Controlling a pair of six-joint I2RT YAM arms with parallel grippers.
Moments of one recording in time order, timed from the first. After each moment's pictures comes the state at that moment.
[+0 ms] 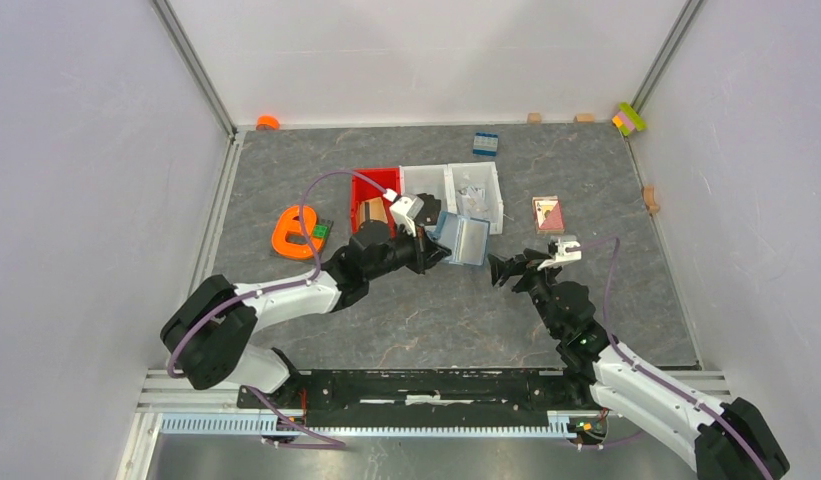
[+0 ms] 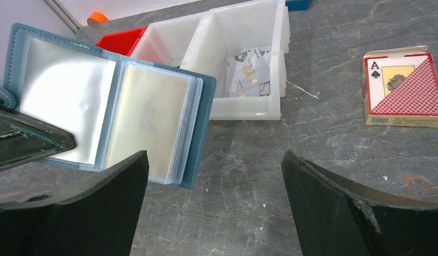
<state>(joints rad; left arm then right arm) -0.80 1.43 0.67 0.51 0.19 -0.50 0.63 0.67 0.09 0.53 0.33 0.34</state>
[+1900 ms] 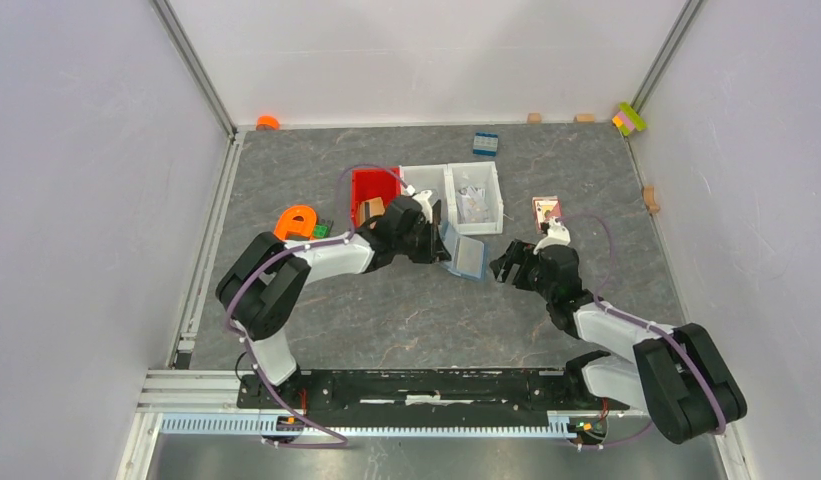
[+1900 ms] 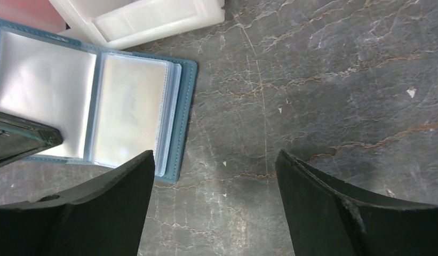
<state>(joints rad) -0.72 1.76 0.94 0.17 0.28 -0.63 0.33 1.15 0.23 0.40 -0.02 0.55</state>
